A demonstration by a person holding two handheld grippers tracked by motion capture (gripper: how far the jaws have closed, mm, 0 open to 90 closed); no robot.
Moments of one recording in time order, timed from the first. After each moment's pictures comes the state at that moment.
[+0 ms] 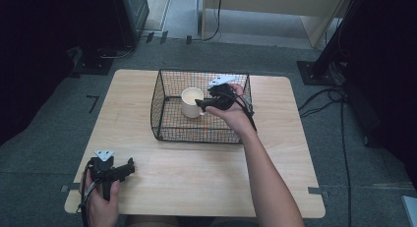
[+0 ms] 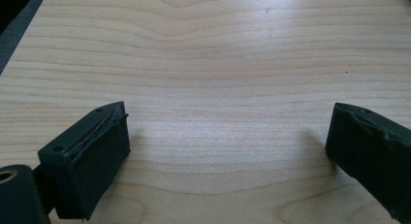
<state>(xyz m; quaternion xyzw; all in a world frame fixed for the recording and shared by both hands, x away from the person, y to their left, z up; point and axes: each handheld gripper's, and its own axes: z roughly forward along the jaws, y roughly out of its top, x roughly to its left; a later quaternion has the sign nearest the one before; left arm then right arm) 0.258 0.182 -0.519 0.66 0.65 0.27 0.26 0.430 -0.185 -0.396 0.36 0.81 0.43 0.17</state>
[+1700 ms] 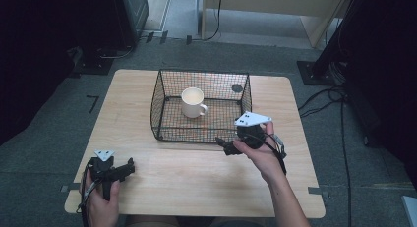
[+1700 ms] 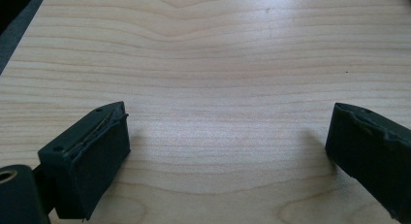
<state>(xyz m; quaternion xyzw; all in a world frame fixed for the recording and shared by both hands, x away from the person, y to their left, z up) 0.258 0.182 -0.519 0.66 0.65 0.27 0.26 0.296 -0.245 -0.397 0.36 0.81 0.43 0.19</state>
